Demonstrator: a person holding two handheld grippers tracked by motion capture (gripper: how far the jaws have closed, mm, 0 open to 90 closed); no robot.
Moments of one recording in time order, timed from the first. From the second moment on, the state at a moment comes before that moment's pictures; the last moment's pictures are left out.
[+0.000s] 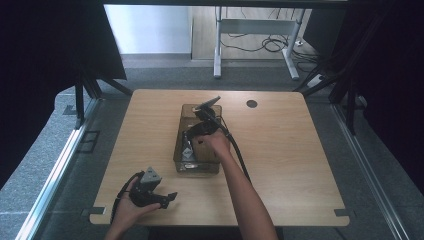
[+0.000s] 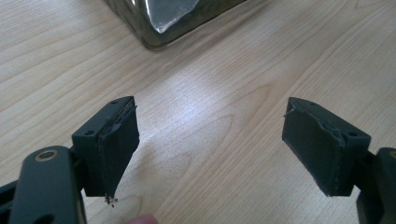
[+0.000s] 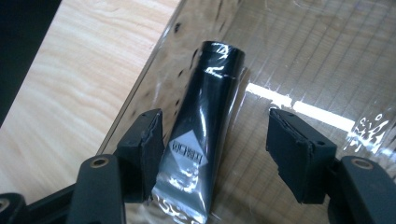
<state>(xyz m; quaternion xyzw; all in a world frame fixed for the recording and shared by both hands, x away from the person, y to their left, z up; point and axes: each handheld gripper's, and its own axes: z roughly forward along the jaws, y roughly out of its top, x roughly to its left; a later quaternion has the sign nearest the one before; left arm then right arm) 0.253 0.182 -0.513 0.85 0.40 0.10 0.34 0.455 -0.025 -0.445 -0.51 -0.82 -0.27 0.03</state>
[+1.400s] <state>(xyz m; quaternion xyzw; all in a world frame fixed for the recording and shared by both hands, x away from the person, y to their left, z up) 0.252 0.181 -0.520 0.84 0.41 0.11 0.33 0.325 -0.226 -0.487 -0.41 -0.82 -0.39 -0.08</state>
